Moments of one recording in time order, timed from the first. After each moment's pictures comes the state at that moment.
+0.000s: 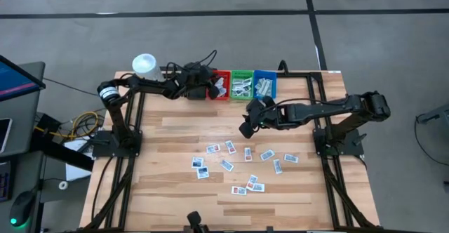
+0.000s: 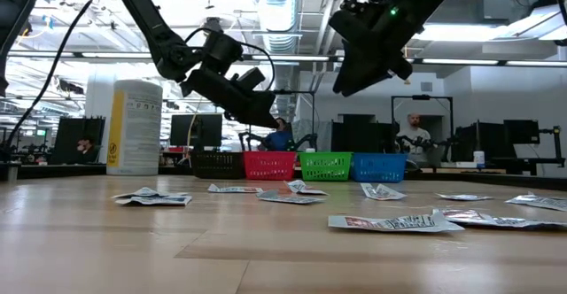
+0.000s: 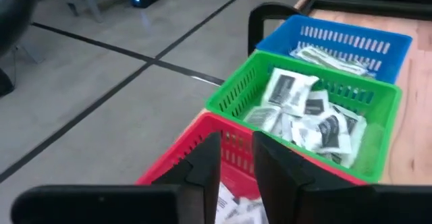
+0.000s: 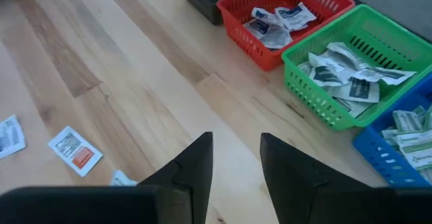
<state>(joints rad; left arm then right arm) 0.57 1.82 0.91 0.54 -0.01 0.18 0.01 1.46 0.98 -0.36 0.50 0.51</state>
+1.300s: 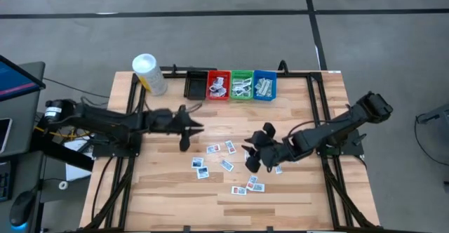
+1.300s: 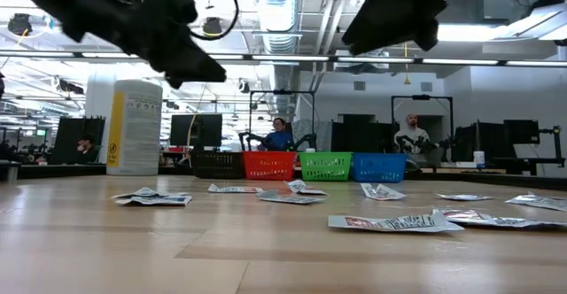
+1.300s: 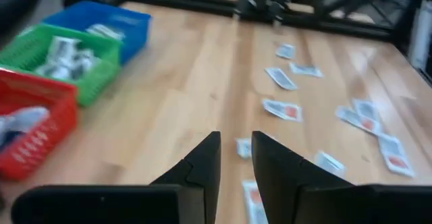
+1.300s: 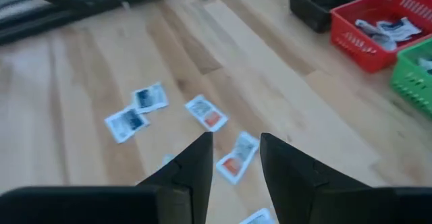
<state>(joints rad) 0.01 1.10 0.43 0.30 -0.08 -0.09 0.41 1.46 0.98 -0.30 0.65 0.65</state>
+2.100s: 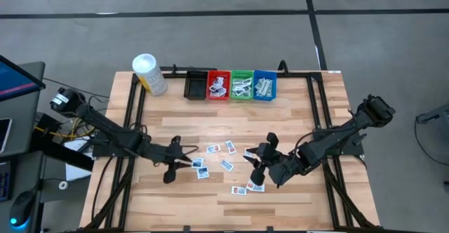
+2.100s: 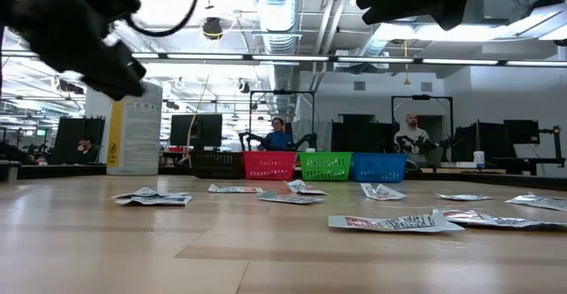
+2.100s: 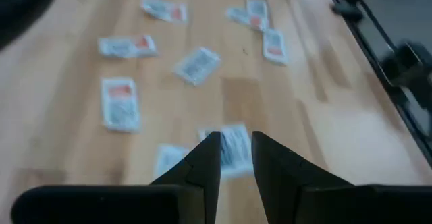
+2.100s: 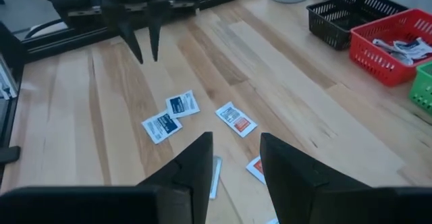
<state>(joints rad) -0.49 1.12 0.38 0.15 -0.26 -0.34 0.54 1.46 0.98 -0.25 0.76 0.70</state>
